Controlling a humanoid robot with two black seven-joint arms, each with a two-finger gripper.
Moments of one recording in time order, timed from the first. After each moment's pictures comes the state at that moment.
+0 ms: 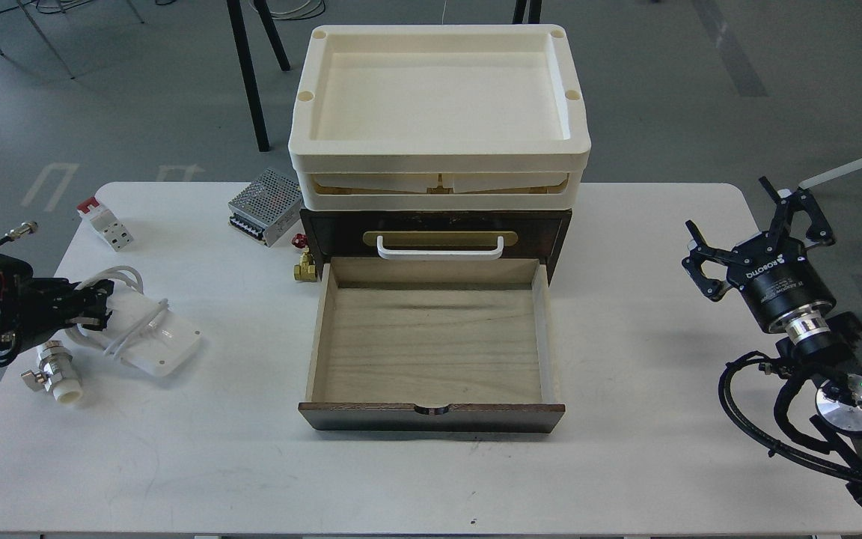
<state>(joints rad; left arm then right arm) -0.70 0.70 -0.10 -0.45 1.62 0.16 -0.49 0.27 -0.46 1.05 1.05 0.02 0.42 0.27</state>
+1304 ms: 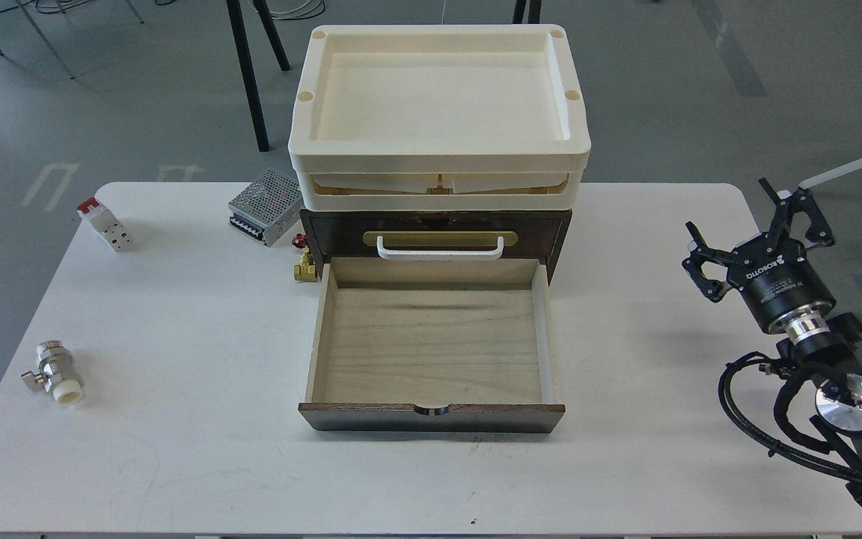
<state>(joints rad) -1.21 1.13 -0.45 -0.88 0.89 -0.29 -0.49 0.27 -0.46 1.05 1.04 0.02 0.41 0.27</state>
